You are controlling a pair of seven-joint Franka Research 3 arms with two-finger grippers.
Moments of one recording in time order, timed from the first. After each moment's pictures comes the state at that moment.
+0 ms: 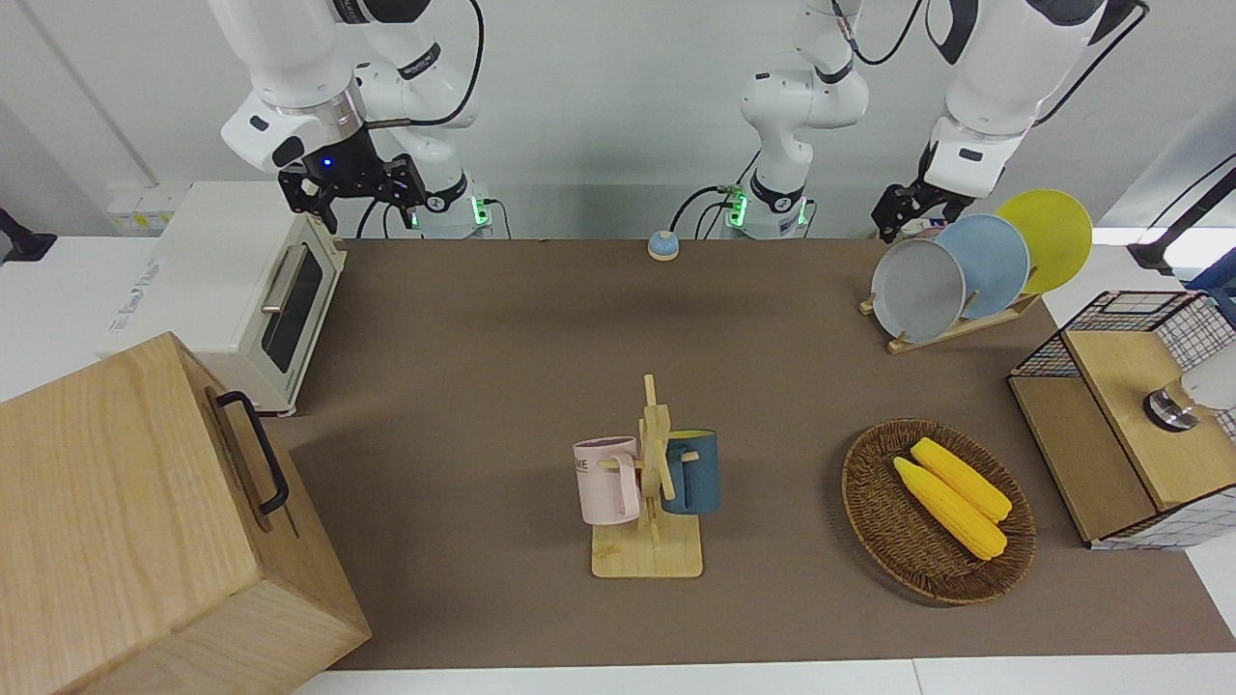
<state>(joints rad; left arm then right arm) -0.06 0.00 -0.02 -1.53 0.10 1.36 -0.27 -0.26 0.02 0.38 -1.49 -0.03 1.38 0.04</state>
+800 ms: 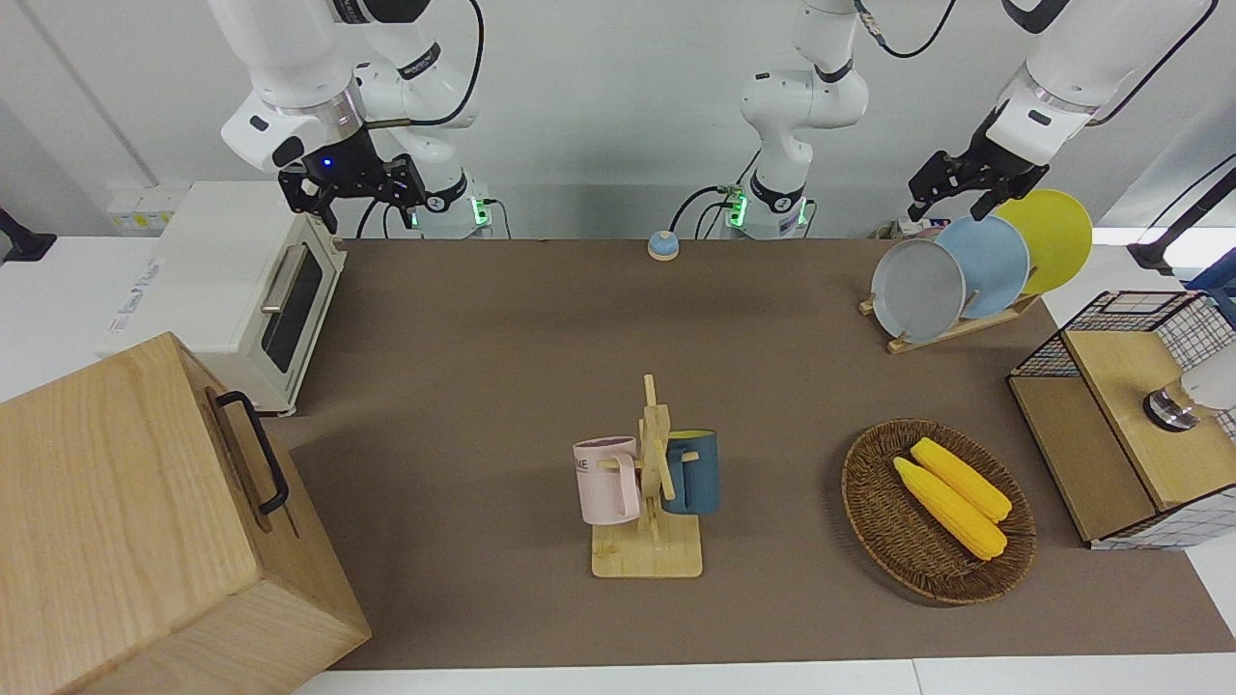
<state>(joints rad) -0.06 -0.02 0.12 -1.51 -0.07 1.36 0.00 -0.26 0.02 0.38 -1.49 -0.03 1.38 0.04</state>
